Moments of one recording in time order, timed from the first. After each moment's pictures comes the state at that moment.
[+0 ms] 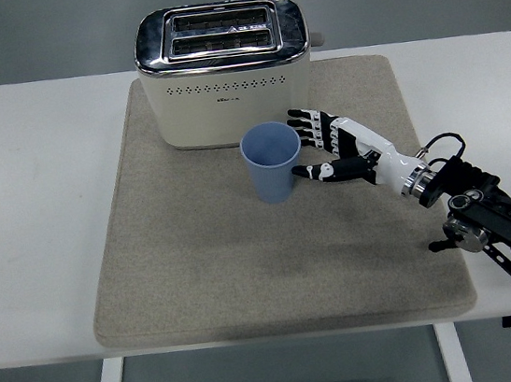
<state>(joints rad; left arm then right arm) 0.00 0.00 -0.03 -0.12 -0.06 -0.02 -0.06 0.67 -0.19 0.64 0.84 -0.90 0.20 0.43</state>
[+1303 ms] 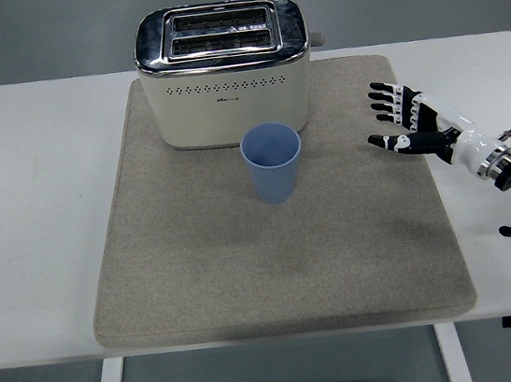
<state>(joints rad) 0.00 0.00 -0.03 -0.12 -0.06 -0.02 -0.06 0.66 -0.39 0.64 0.82 -0.74 0.20 0.46</state>
